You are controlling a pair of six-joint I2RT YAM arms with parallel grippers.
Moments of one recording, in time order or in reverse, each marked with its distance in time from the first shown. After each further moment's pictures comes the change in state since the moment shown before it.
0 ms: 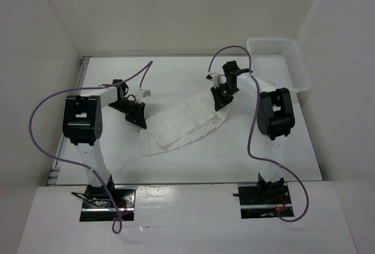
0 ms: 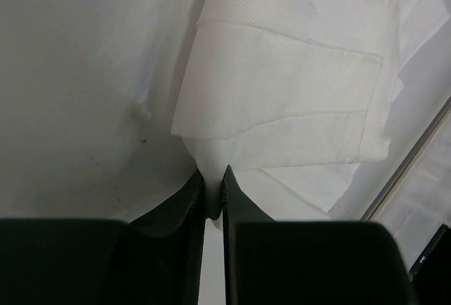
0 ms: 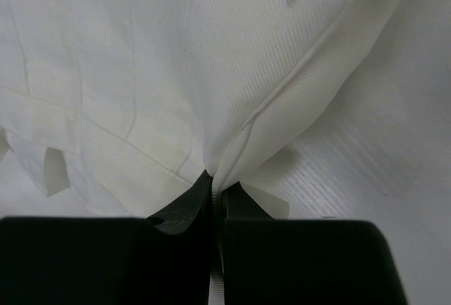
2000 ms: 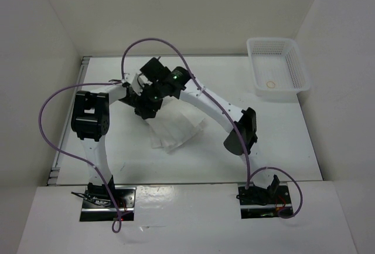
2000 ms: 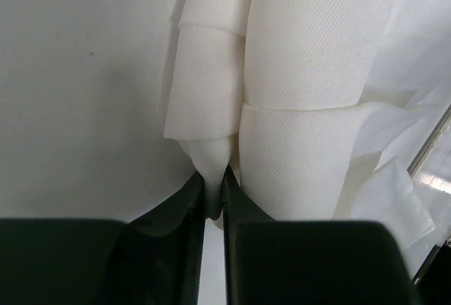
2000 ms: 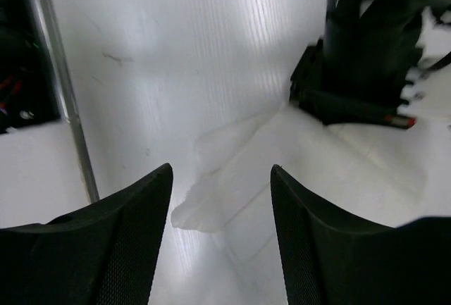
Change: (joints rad) left arm -0.095 0.092 0.137 0.072 0.027 -0.137; right arm 0.692 0.125 0.790 -0.272 0.100 0.078
